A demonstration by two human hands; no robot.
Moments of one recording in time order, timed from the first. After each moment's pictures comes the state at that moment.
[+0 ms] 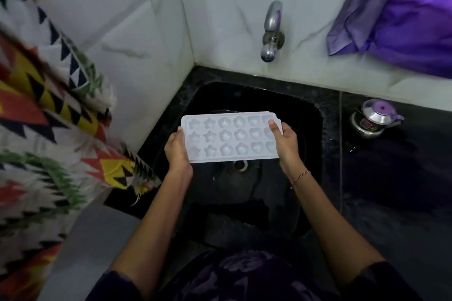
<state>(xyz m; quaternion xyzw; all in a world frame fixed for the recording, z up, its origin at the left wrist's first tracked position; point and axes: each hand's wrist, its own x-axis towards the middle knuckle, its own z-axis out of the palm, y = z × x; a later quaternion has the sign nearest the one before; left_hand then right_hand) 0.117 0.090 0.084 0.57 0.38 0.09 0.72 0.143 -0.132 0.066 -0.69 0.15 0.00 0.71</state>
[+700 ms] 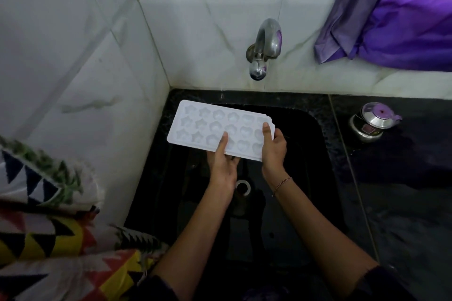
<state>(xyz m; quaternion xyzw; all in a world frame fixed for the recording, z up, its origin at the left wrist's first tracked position) 0.216 0.037 0.062 0.36 0.23 -0.09 0.90 0.220 -0.062 0.059 -0.59 0.30 -0.17 0.73</state>
